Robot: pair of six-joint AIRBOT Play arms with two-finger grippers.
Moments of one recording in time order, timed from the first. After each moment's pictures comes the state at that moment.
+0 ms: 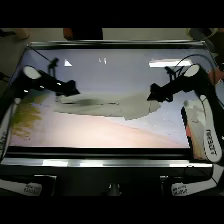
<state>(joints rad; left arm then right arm) -0.15 -1.65 1.49 0.89 -1.11 -1.50 -0.05 -1.61 1.55 -0.97 1.41 1.53</state>
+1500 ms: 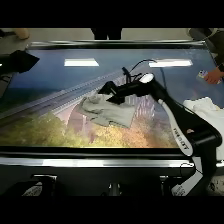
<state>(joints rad) 0.06 -1.09 1.45 1.04 -1.02 -1.44 0.27 -1.80 1.59 -0.49 1.16 1.50</state>
